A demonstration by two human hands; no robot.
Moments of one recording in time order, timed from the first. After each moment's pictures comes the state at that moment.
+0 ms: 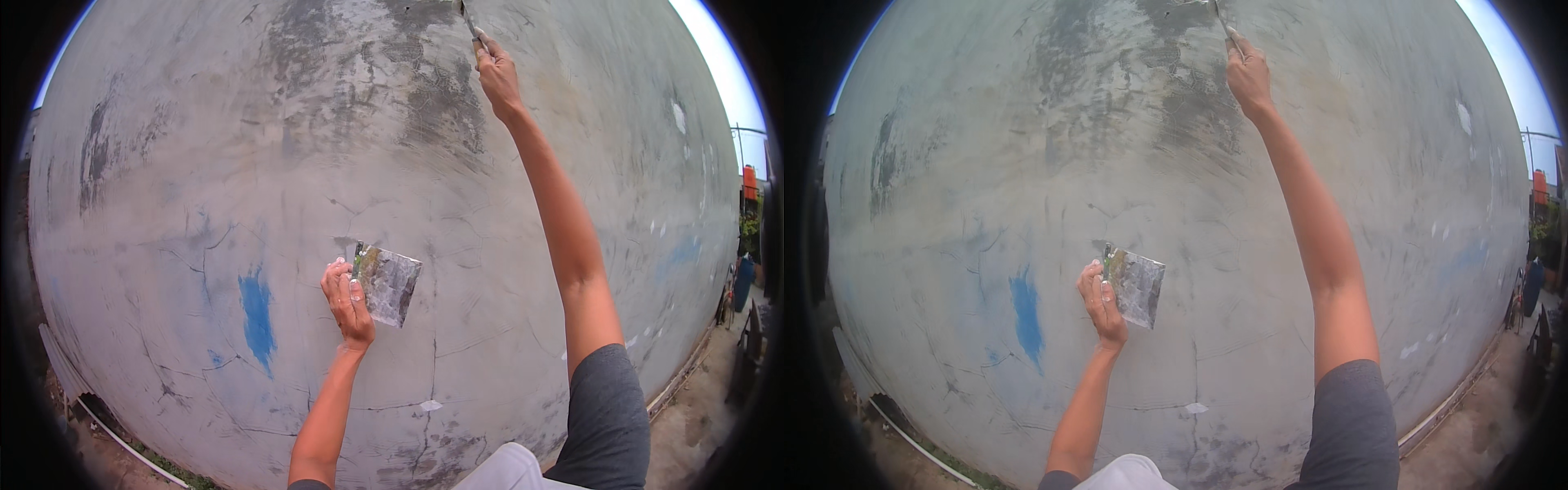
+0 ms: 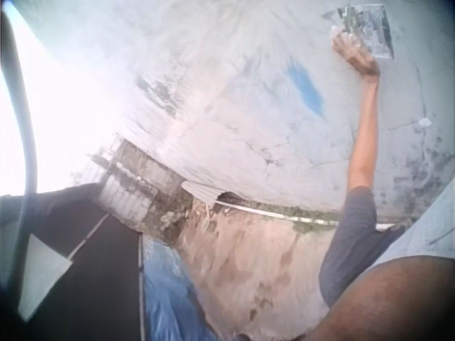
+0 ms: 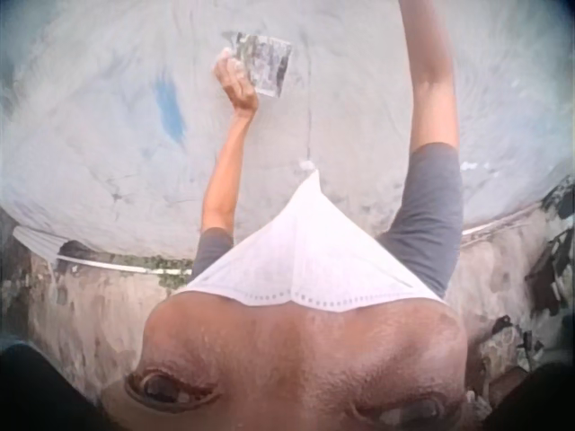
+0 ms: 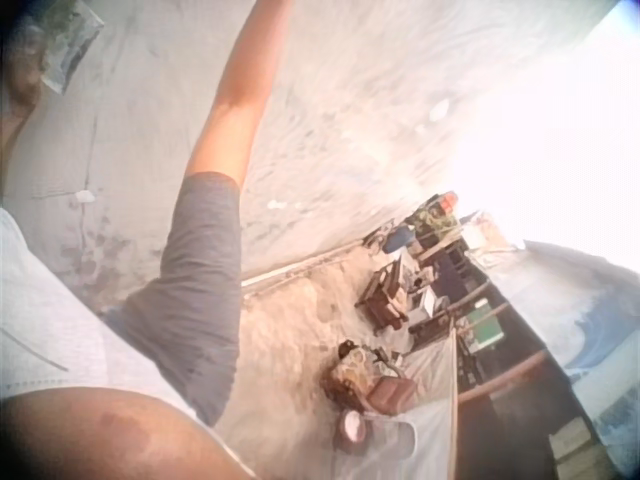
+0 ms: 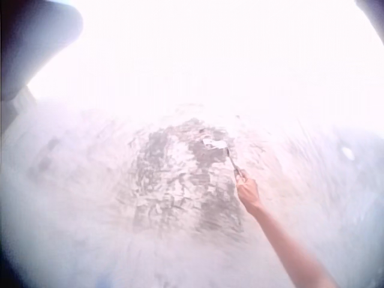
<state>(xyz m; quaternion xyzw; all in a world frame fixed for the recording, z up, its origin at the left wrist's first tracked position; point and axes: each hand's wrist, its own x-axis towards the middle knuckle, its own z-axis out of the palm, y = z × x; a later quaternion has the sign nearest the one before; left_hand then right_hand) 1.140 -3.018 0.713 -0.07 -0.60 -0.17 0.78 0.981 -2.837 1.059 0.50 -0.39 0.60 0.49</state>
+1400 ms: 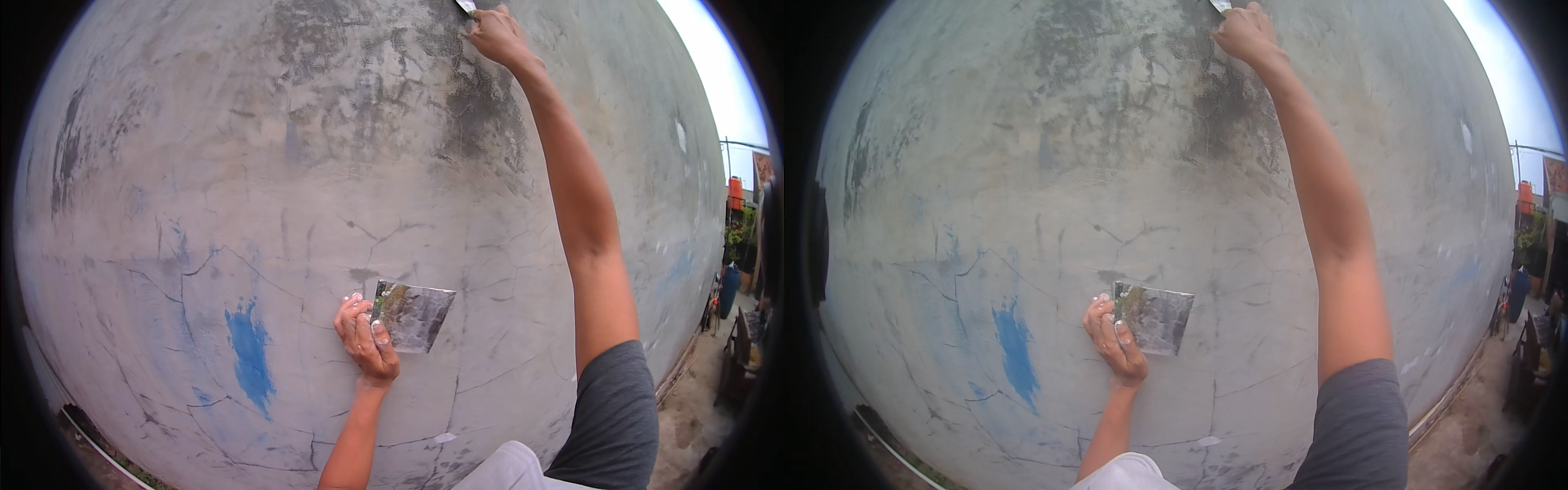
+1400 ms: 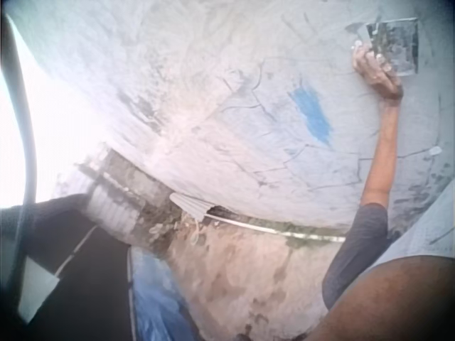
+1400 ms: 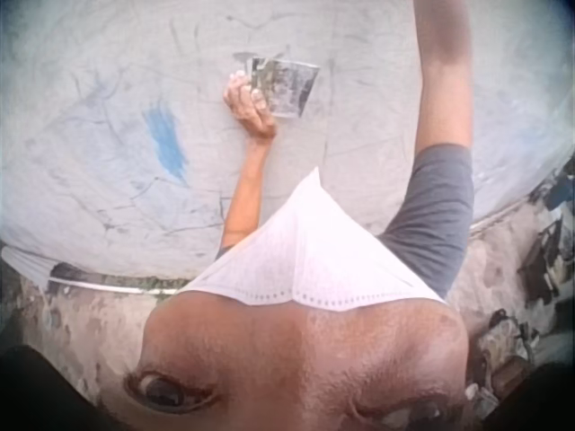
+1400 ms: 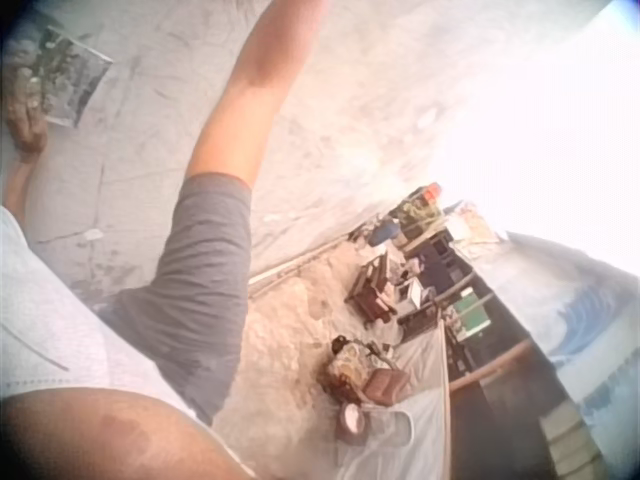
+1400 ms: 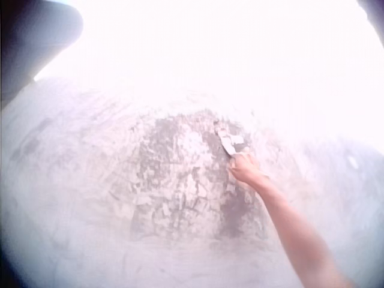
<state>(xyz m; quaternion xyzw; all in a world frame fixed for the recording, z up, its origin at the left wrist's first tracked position) 1.119 -3.026 0.710 -0.06 -0.58 -0.14 0.80 0.987 -2.868 1.154 0.27 -0.61 0.21 0.72</state>
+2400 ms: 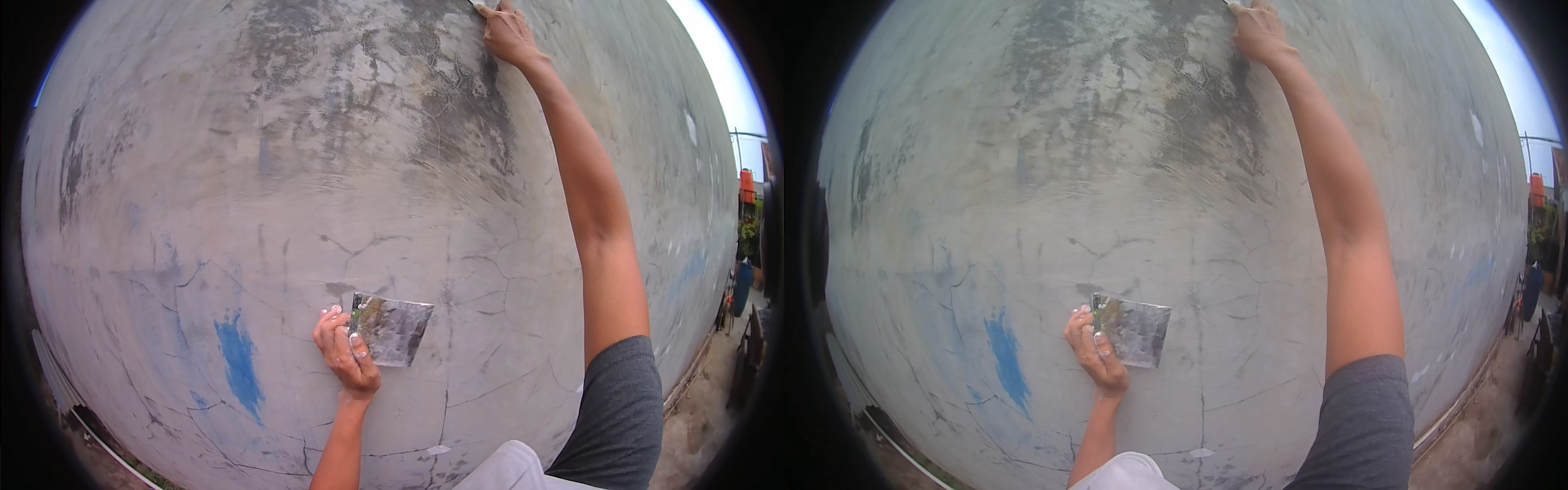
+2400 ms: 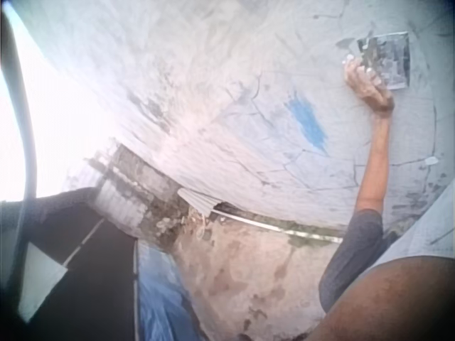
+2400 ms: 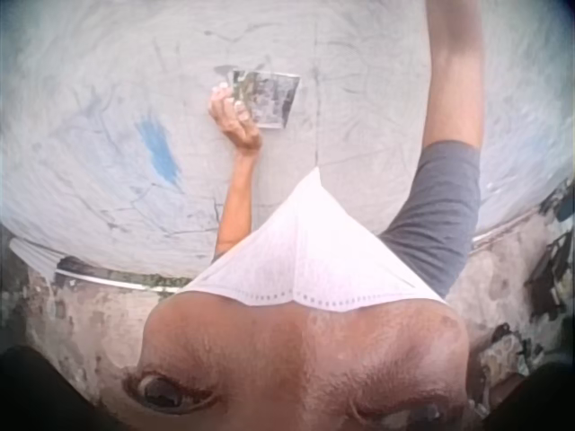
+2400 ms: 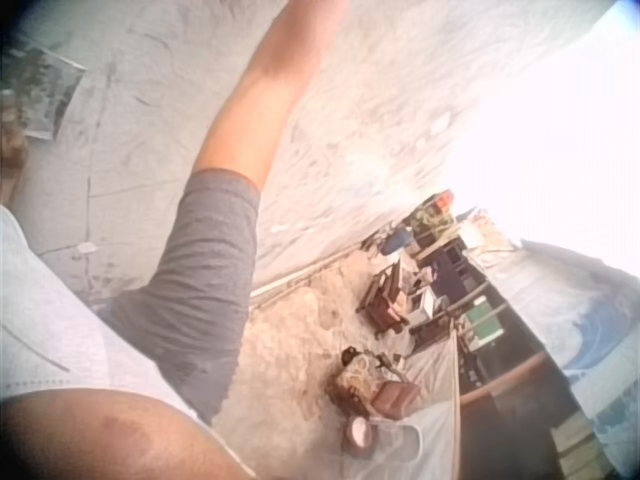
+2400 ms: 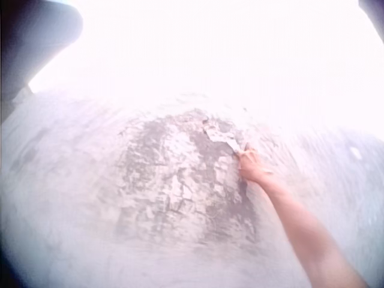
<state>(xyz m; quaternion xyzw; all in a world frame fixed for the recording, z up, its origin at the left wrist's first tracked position) 1.124 -3.038 0.714 -0.04 -0.62 -0.09 0.78 0.929 -2.847 1.182 0.33 -0.54 0.20 0.75</state>
